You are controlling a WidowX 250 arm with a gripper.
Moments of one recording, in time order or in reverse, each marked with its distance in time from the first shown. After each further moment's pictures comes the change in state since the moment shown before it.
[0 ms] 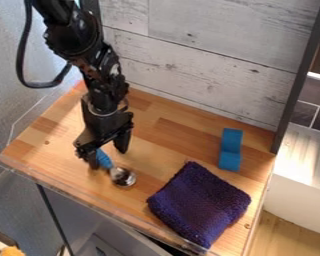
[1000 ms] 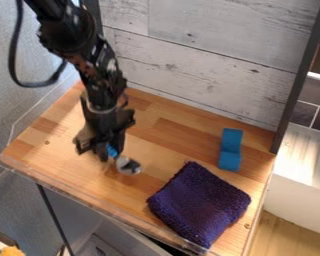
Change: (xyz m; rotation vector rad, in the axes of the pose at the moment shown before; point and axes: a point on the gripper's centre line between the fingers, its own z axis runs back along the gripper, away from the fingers) arm -0.002 -0.003 0.018 -0.069 -0.006 -0.035
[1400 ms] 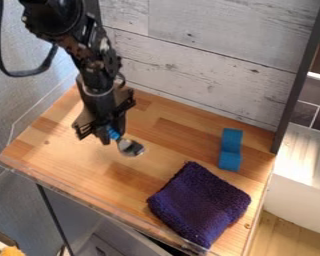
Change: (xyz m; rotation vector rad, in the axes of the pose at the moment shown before) arm 0.011 -0.011 0.022 -0.085 -0.019 0.032
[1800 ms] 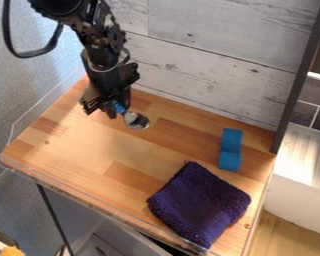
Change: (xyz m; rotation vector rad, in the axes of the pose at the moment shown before) arm 0.025 -0.032 0.008 -0.073 -0.060 0.027
